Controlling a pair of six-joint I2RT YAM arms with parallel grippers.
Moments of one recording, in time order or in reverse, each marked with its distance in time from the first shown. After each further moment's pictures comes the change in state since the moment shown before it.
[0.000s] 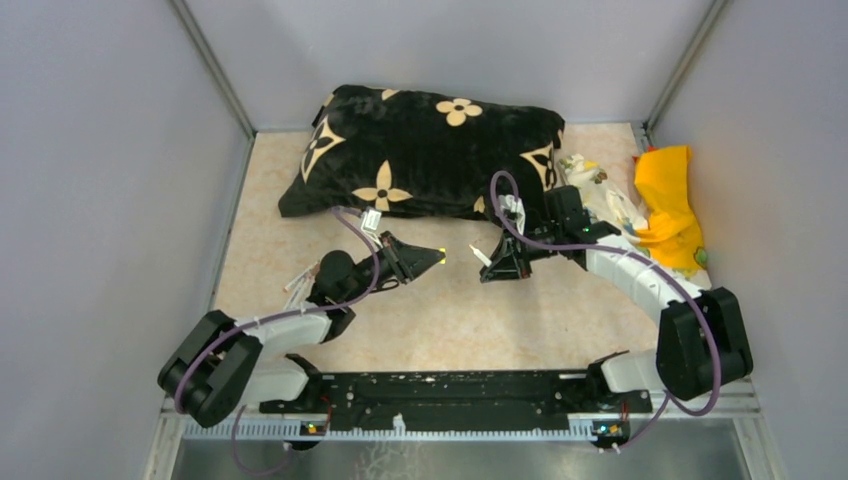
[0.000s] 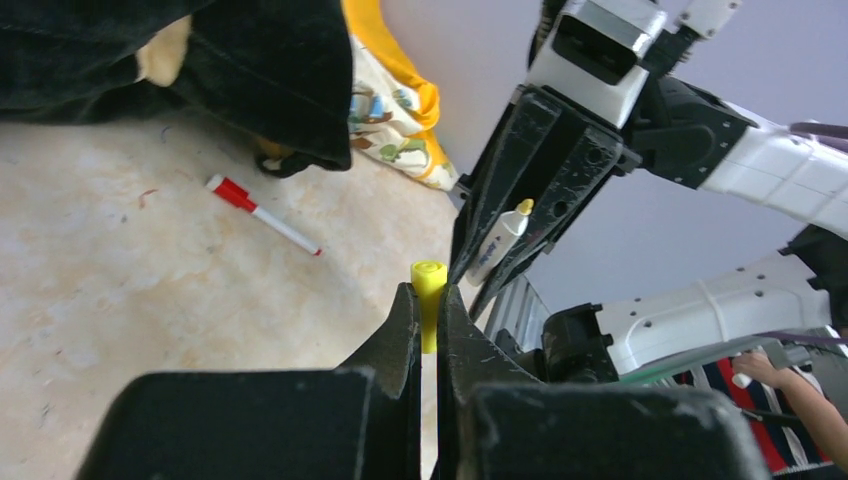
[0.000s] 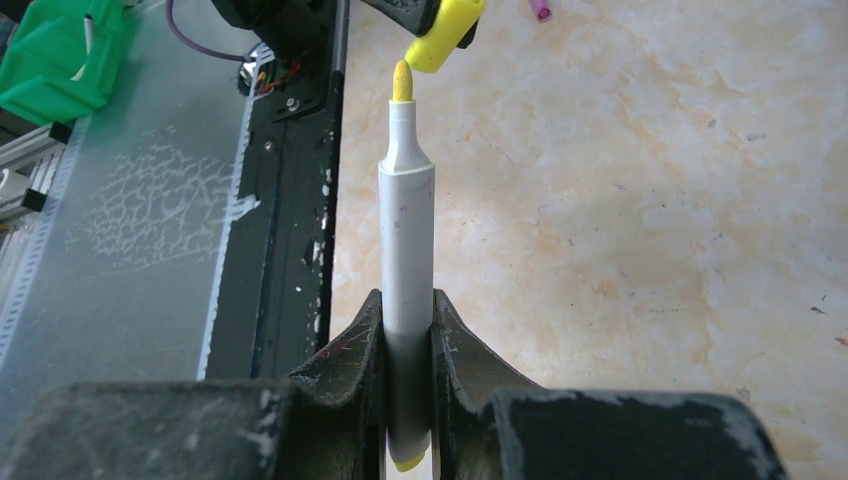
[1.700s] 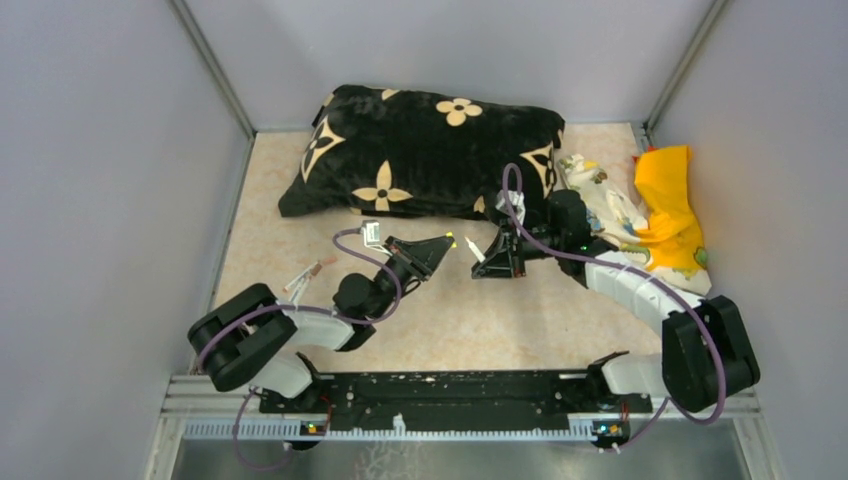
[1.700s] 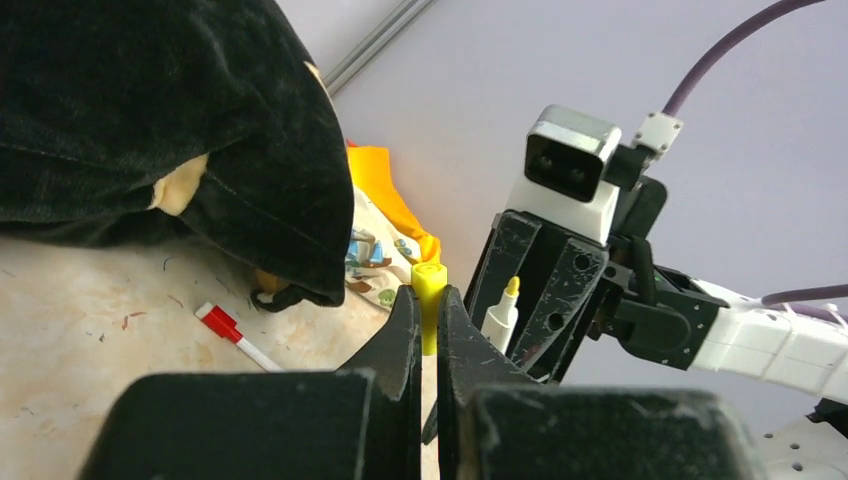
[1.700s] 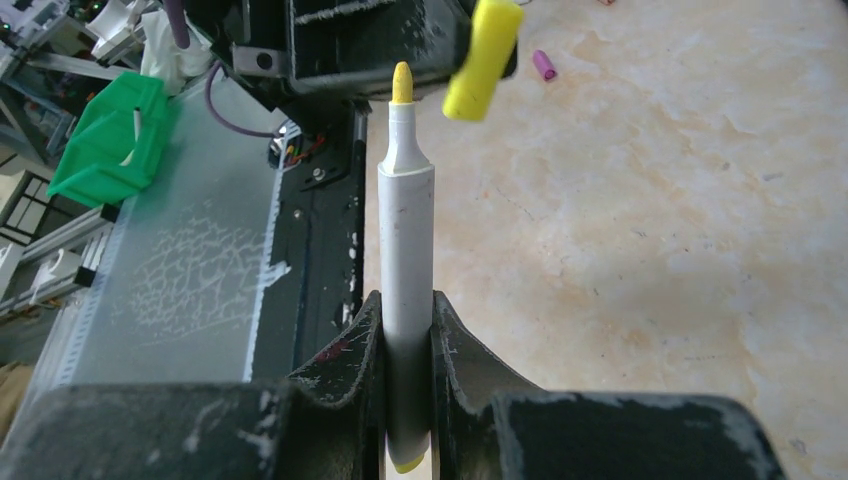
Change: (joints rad) left arm -0.256 0.192 -0.017 0.438 -0.542 0.035; right arm 0.021 -0.062 -0.140 0.454 -0.010 0.435
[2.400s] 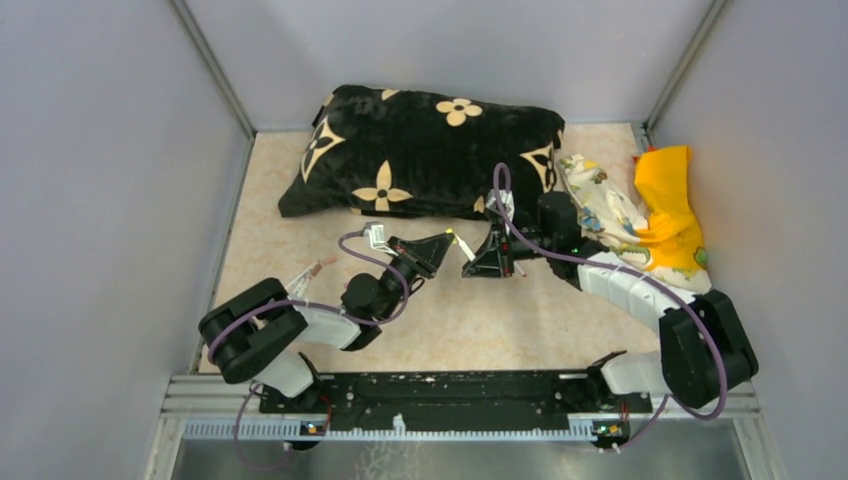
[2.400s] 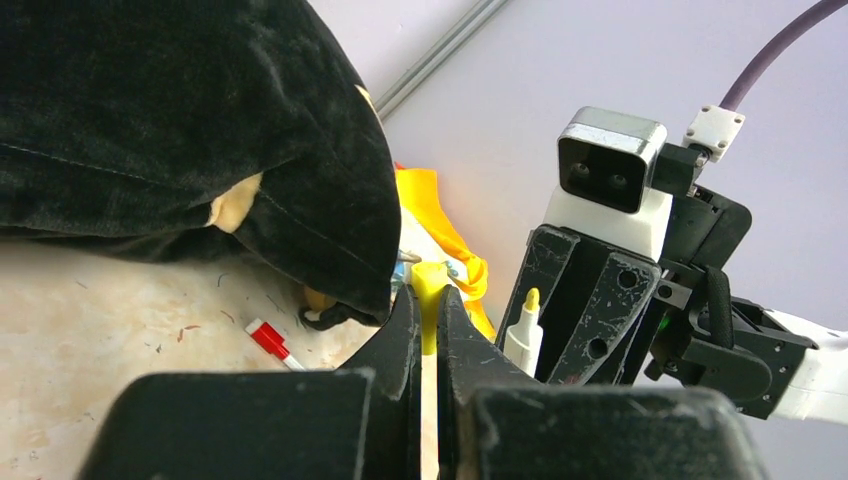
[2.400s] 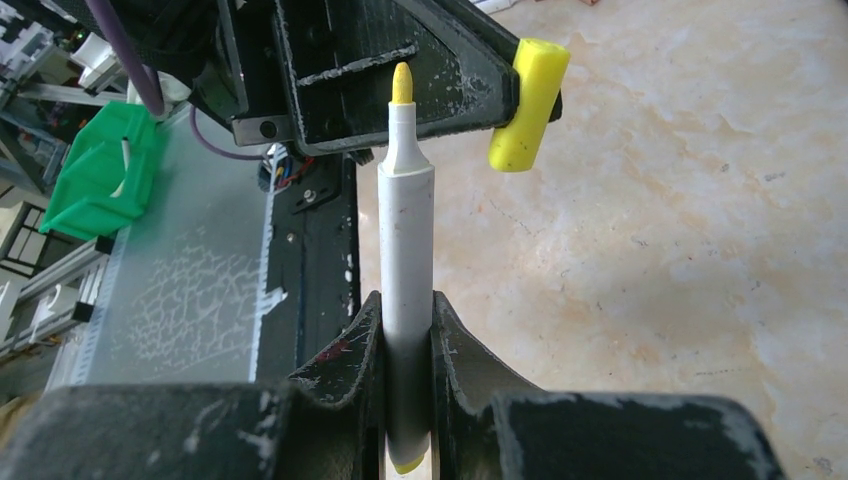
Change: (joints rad) left arm -0.048 0.076 0.037 0.014 -0.139 0.078; right arm 0.087 0.018 0.000 0.107 0.116 0.142
